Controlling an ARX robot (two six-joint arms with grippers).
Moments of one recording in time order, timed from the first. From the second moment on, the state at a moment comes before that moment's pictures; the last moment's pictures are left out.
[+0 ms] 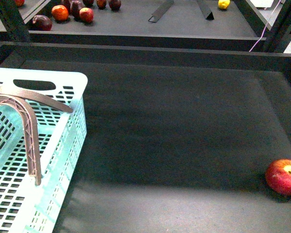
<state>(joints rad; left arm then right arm) 0.02 0.34 0.16 -0.22 -0.02 -0.34 0.00 0.00 0.02 0.00 0.00 0.00</state>
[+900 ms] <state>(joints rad) 0.09 1.66 0.60 0.45 0.12 -1.08 0.00 0.00 0.02 0.00 0.00 0.00</state>
